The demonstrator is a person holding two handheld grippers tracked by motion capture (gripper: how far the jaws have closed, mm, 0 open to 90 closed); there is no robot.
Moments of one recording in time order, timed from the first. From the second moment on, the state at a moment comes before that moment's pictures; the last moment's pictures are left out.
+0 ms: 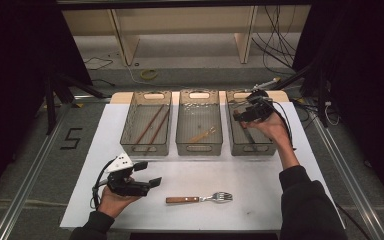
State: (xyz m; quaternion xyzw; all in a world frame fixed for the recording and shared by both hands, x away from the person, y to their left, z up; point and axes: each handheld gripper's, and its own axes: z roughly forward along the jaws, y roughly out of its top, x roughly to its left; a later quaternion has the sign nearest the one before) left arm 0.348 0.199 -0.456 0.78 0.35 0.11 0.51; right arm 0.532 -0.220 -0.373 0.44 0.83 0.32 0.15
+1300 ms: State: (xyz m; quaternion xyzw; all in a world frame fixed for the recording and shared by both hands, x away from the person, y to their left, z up) left arm 0.347 0.202 -0.454 0.77 0.35 0.11 0.52; right arm 0.417 -0.147 -0.377 0.29 0.86 0.41 0.07
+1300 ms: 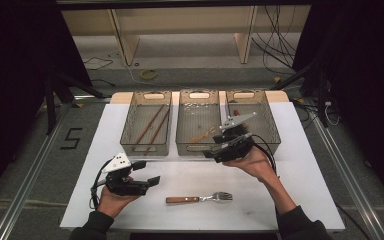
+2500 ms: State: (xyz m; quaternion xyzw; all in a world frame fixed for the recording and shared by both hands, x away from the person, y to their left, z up) left arm 0.347 0.204 -0.454 0.77 0.35 0.11 0.52; right arm 0.391 -0.111 -0.397 0.23 0.89 0.39 0.03
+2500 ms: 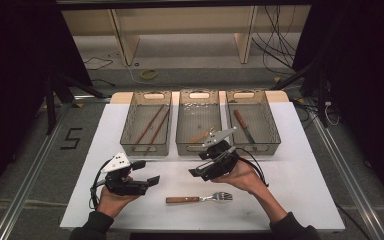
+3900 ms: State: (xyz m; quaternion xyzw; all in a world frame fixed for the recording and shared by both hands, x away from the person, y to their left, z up) left arm 0.346 0.205 -0.453 0.77 0.36 0.11 0.52; right arm 0.363 -0.062 -0.458 0.13 0.96 0.25 -0.02
